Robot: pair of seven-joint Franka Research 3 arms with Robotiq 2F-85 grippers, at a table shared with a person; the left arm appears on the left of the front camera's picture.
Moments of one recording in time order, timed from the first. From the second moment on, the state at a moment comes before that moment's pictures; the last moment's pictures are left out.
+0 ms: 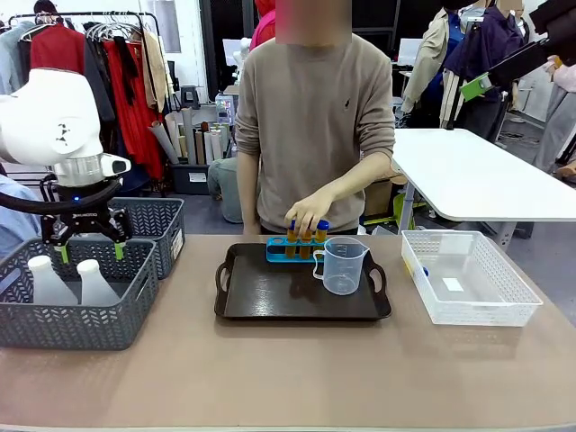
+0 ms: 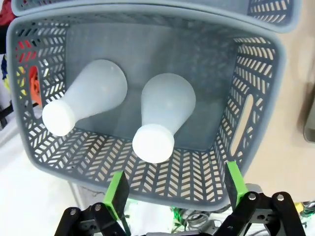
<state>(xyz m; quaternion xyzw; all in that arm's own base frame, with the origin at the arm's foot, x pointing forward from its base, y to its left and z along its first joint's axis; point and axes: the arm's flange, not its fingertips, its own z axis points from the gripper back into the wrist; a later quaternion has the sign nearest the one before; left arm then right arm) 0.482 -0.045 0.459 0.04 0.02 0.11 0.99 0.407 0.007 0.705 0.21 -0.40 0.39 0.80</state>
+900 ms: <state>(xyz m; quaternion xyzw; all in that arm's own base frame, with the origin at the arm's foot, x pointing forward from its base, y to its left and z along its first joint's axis) 0.501 -0.011 0.432 0.01 0.02 0.08 1.00 0.407 0.007 0.705 0.21 -0.40 0.39 0.80</state>
